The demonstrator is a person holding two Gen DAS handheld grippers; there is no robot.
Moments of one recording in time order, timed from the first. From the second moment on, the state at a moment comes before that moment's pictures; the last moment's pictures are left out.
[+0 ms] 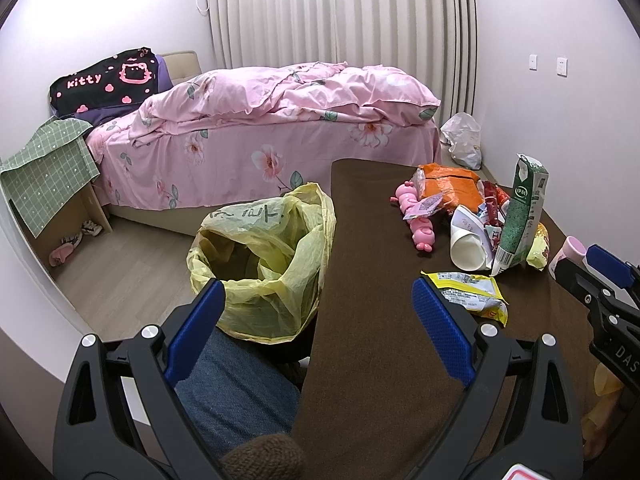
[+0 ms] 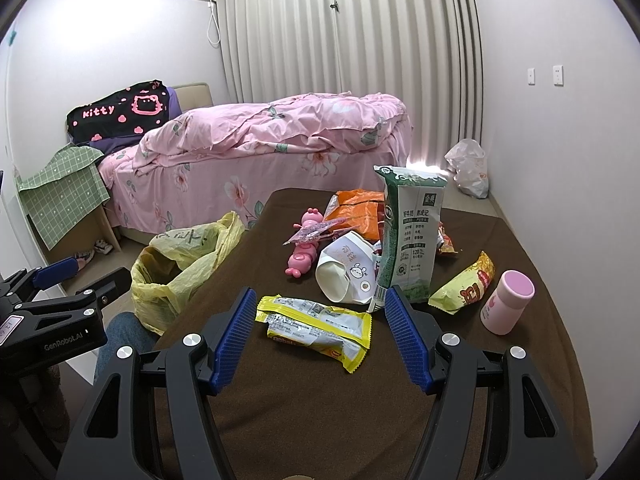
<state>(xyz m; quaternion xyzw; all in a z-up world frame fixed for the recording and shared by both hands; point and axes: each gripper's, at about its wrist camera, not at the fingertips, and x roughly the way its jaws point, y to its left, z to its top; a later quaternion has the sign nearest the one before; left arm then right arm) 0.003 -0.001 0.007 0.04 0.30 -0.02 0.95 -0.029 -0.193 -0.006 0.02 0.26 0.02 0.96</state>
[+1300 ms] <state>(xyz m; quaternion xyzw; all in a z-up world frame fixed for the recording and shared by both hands) 0.120 -0.055 -0.064 -0.02 0.41 -0.22 0.89 0.122 -0.285 -0.011 0.02 0.29 0.05 0.95</state>
